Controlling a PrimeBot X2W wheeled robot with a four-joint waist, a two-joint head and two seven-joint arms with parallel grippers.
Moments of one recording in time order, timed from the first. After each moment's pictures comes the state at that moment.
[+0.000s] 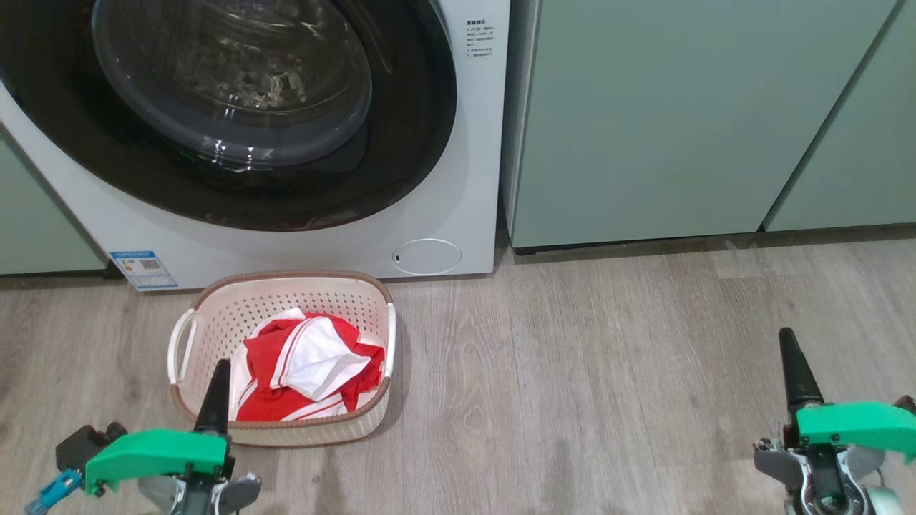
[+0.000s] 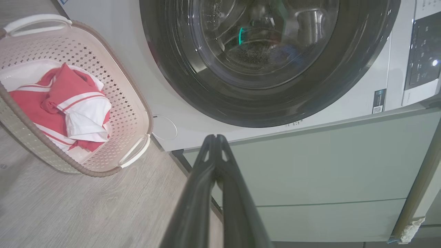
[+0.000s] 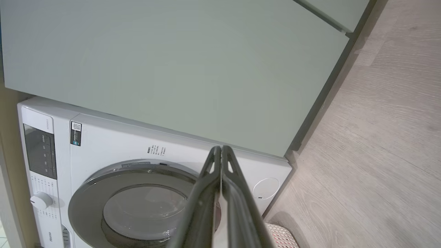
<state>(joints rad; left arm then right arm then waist) -0.05 0.08 0.07 0.37 -1.30 -0.13 0.02 -0.12 -0.05 -0.07 0.36 1.27 0.13 0.02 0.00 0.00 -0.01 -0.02</state>
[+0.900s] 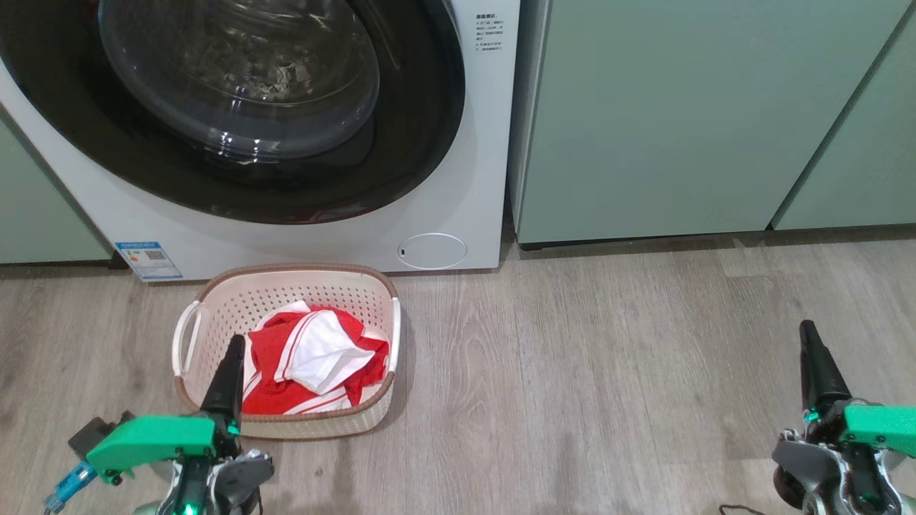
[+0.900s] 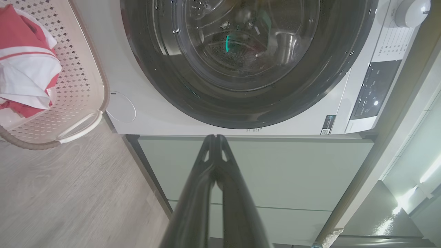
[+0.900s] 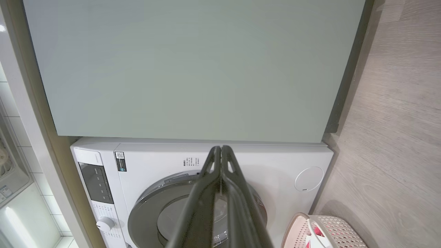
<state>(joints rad) -0.05 0.05 0.08 0.30 -1.56 -0.13 0.10 -0.10 -0.05 -0.12 0.29 1.56 0.13 0.10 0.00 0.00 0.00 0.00</state>
